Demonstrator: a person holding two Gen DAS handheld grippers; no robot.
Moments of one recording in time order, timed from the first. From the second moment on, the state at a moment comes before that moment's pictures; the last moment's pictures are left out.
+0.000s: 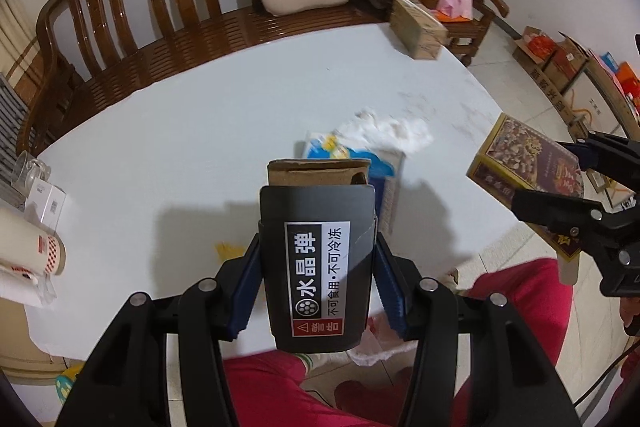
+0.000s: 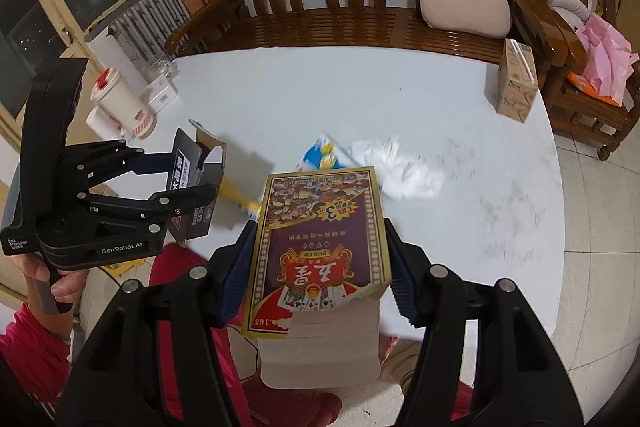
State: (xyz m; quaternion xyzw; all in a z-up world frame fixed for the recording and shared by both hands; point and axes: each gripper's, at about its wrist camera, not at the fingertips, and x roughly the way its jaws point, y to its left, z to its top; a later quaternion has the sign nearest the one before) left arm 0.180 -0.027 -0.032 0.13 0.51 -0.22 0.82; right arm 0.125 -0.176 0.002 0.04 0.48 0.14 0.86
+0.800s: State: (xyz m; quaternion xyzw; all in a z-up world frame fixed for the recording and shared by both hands) left arm 0.063 -0.049 -0.108 0.14 0.51 -0.25 0.81; right arm 0.011 -0.157 -0.077 0.03 0.50 0.12 0.86
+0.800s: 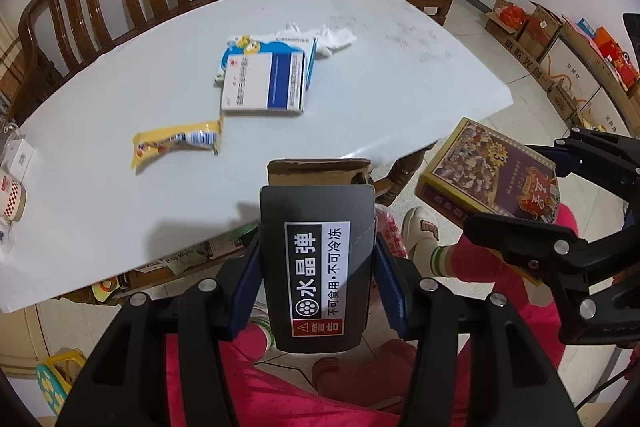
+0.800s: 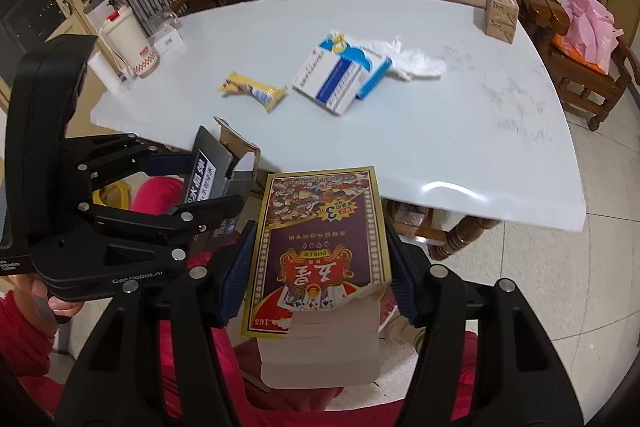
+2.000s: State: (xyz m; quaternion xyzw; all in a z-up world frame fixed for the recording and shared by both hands) left arm 0.074 -0.078 -0.275 0.13 0.62 -0.24 0.73; right arm 0.026 -0.185 -0.234 0.07 0.58 0.06 0.81
